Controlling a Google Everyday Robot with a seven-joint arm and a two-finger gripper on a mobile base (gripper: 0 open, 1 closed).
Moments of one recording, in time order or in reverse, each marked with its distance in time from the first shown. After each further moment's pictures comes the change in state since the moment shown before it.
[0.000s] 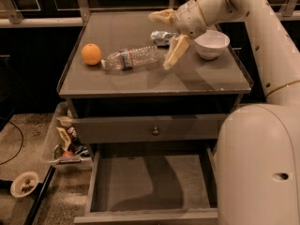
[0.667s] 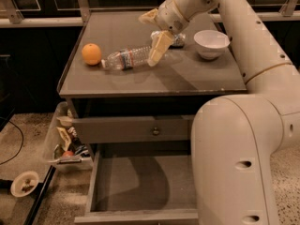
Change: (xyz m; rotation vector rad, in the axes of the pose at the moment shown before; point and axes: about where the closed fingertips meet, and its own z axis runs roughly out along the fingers) arm 0.008 -0.031 0.035 0.005 0.193 0.121
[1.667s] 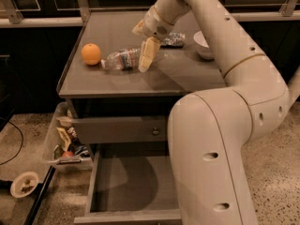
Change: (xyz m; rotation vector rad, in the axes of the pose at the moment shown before) arm 0.014 -0.006 0.052 -0.073 0.180 0.076
